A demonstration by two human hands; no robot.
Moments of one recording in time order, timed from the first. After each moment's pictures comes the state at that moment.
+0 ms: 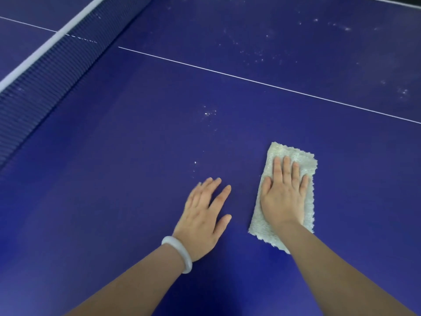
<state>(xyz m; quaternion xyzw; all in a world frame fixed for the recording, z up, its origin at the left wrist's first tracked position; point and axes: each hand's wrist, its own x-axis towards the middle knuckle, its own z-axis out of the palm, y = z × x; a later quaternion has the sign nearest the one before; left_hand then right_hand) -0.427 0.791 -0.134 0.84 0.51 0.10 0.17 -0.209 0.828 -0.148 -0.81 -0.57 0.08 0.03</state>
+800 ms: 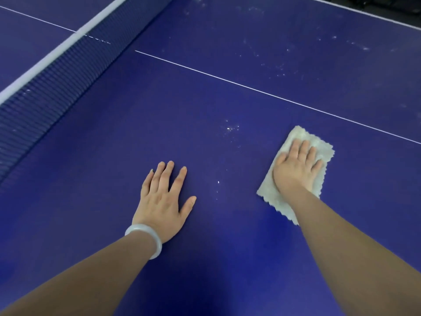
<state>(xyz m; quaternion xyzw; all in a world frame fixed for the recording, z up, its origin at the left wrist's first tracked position) -0.538 0.865 -0.144 0.76 0.64 0.03 0.07 -0.229 0.954 -0.140 -0.87 -0.49 0.08 0.01</state>
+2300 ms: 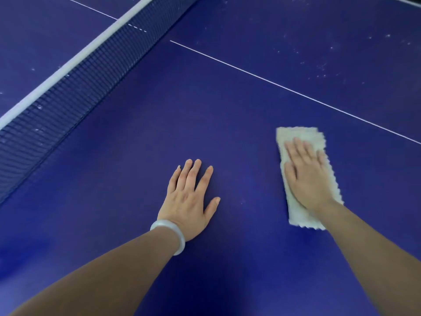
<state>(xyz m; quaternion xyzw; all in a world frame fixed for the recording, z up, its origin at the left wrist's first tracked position) -0.540 0.867 -0.144 0.76 0.65 -0.01 0.08 -0.241 0.961 -0.142 -0.65 -0.76 0.04 -0.04</state>
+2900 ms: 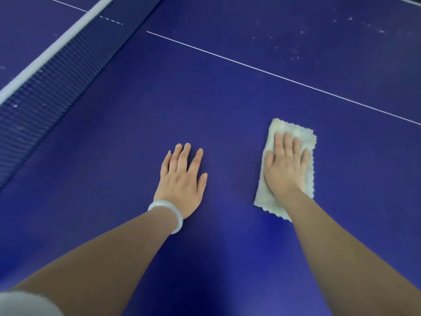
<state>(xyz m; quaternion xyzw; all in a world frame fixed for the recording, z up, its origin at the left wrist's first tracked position) -0.542 0.866 -0.146 0.76 0.64 0.04 0.09 -0.289 0.909 -0.142 -0.79 -0.60 0.09 -0.01</state>
